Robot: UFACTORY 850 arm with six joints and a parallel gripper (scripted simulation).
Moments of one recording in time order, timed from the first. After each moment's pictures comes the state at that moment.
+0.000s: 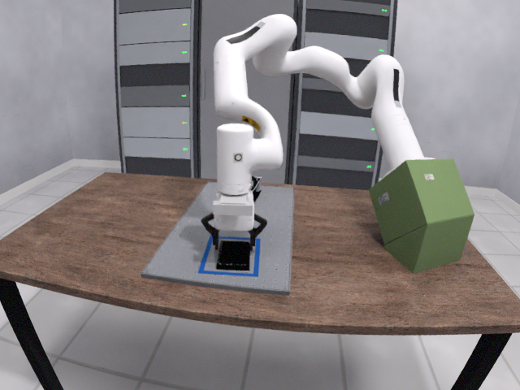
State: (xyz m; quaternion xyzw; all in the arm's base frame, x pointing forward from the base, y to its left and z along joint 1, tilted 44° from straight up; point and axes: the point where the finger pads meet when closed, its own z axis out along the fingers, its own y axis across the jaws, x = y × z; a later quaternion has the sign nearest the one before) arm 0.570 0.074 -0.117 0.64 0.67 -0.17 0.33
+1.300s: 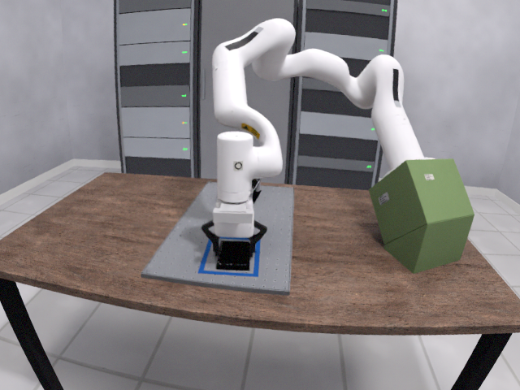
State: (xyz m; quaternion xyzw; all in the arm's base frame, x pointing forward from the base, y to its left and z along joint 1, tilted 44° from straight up) arm 0.575 0.061 -0.131 0.64 0.67 -0.17 0.33
